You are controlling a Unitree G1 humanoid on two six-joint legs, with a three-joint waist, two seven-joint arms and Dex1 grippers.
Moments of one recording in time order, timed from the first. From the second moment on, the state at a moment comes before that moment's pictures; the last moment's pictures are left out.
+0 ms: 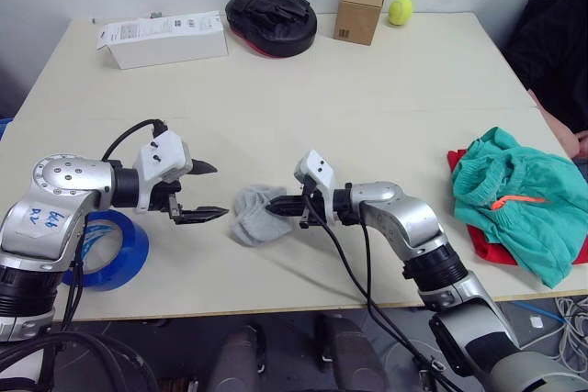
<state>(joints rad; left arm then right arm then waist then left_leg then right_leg) -0.43 0.92 0.02 -0.15 -0.35 0.54 -1.06 -0.65 -0.26 0.31 0.08 0.35 0.69 0.92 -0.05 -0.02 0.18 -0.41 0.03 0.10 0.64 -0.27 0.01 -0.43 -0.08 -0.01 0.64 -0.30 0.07</state>
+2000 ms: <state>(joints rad) -0.59 0.68 -0.26 0.20 -0.03 0.06 -1.14 -0.81 -0.20 0.15 0.31 0.55 1.14 0.81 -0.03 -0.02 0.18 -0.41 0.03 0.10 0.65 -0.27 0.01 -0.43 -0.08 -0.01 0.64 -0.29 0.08</state>
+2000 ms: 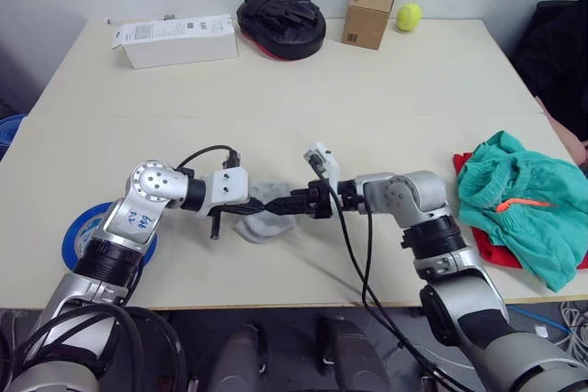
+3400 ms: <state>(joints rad) -0.40 0.84 0.07 -0.28 -0.38 0.64 -1.07 -0.73 -0.27 0.08 0.12 0.63 1.27 0.81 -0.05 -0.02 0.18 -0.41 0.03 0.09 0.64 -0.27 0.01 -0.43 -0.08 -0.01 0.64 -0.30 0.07</state>
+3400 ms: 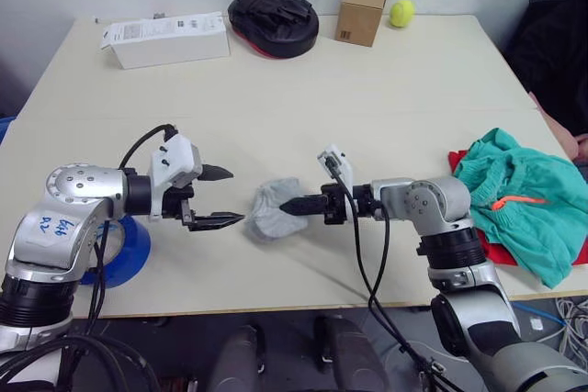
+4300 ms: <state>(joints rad) -0.36 0.68 0.01 -0.45 -0.48 0.68 -0.91 -0.65 -1.14 -0.31 0.34 0.72 1.26 1.02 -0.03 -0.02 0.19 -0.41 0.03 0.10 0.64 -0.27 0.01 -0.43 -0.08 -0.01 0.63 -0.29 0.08</state>
